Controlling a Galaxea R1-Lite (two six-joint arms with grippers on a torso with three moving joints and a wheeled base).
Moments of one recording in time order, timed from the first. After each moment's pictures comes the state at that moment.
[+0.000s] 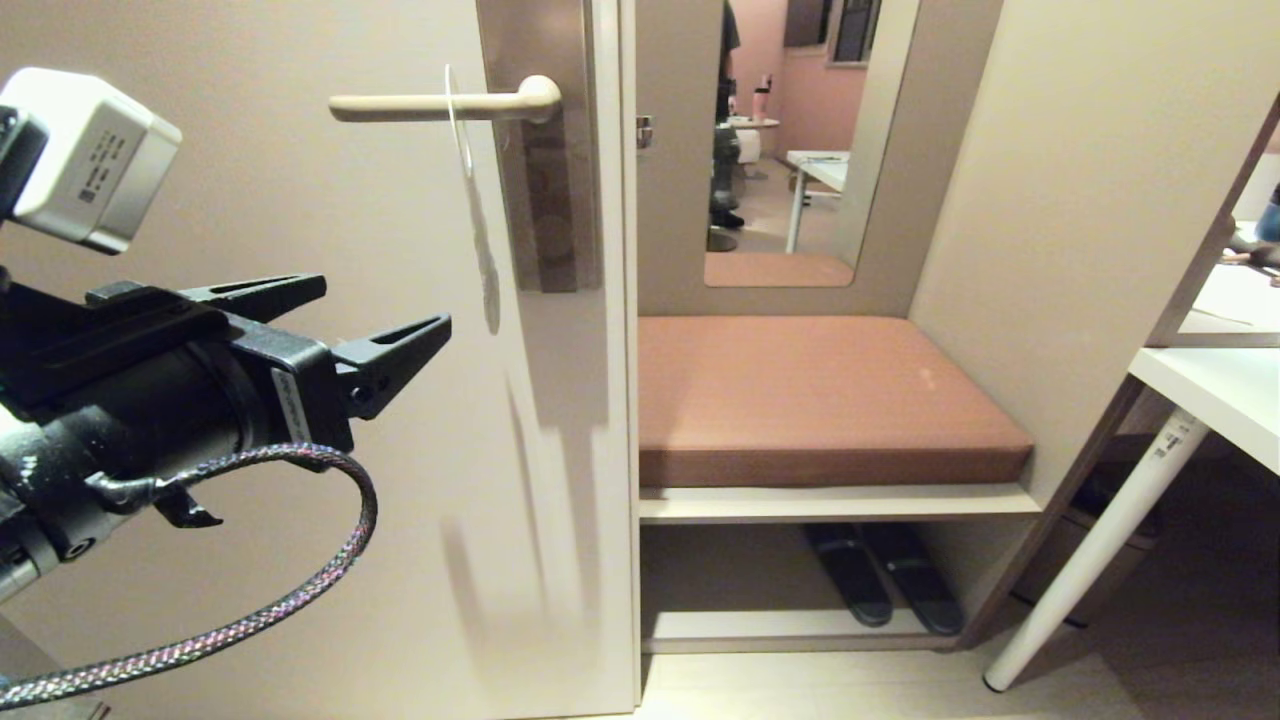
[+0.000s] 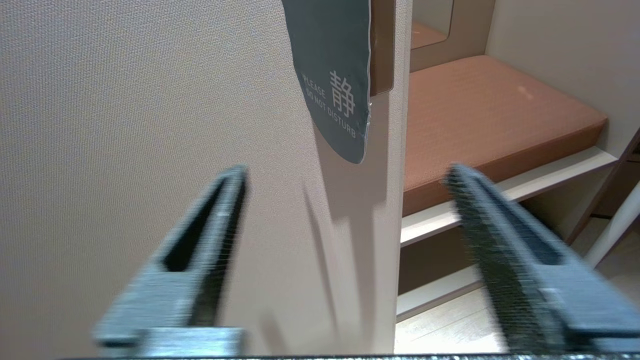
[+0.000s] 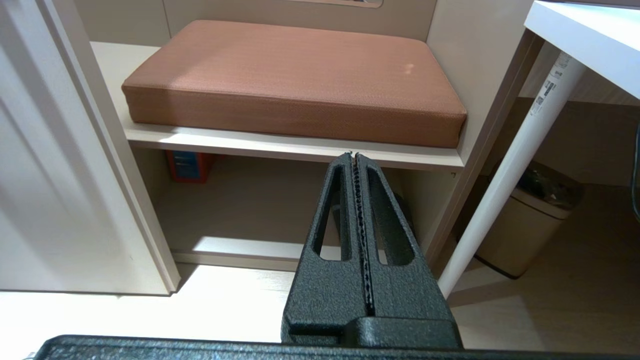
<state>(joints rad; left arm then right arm) -0.76 1.19 -0.80 -0.37 0.43 0.11 0.01 0.00 0.00 0.00 0.01 -0.03</state>
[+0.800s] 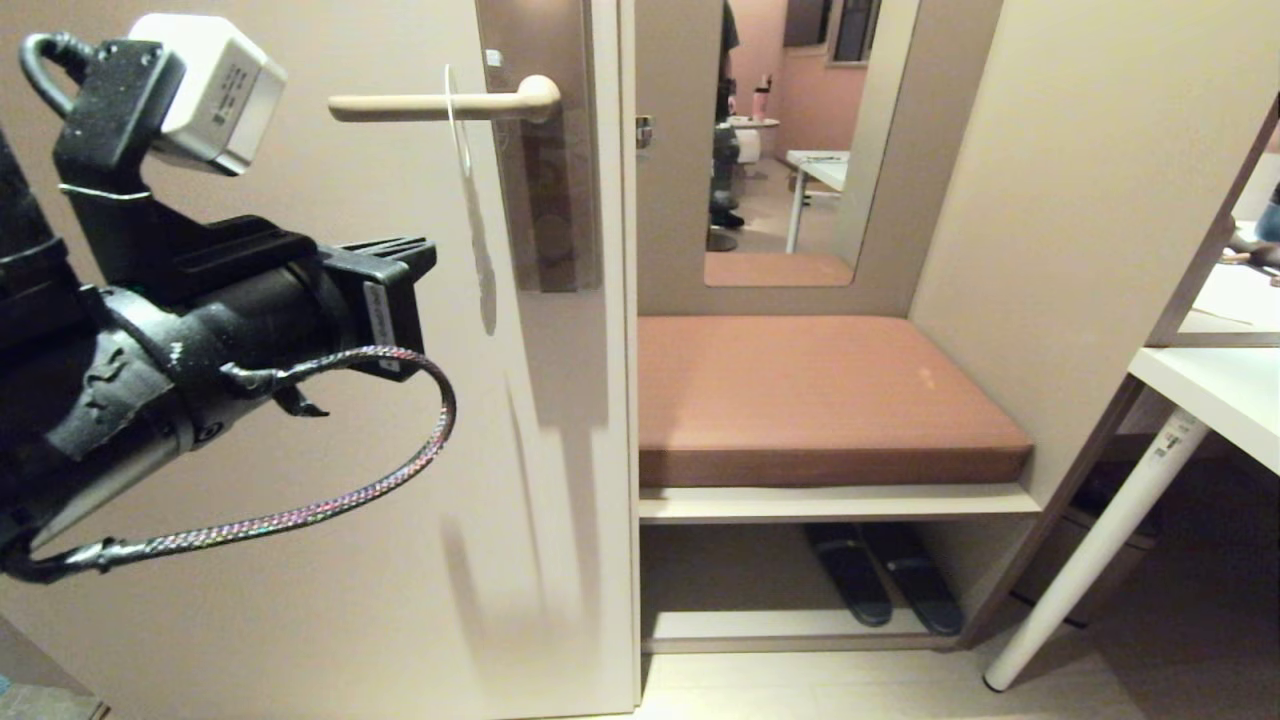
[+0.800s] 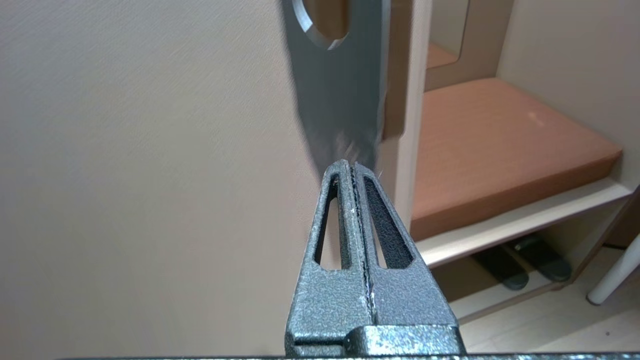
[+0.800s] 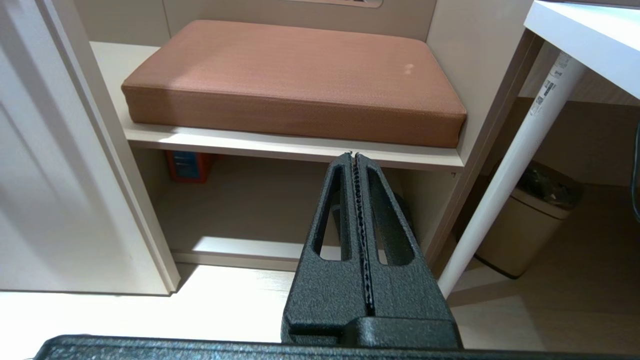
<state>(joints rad) -0.71 1.34 -0.92 -0.43 0.40 0.10 0.01 0.00 0.00 0.00 0.01 -0.03</state>
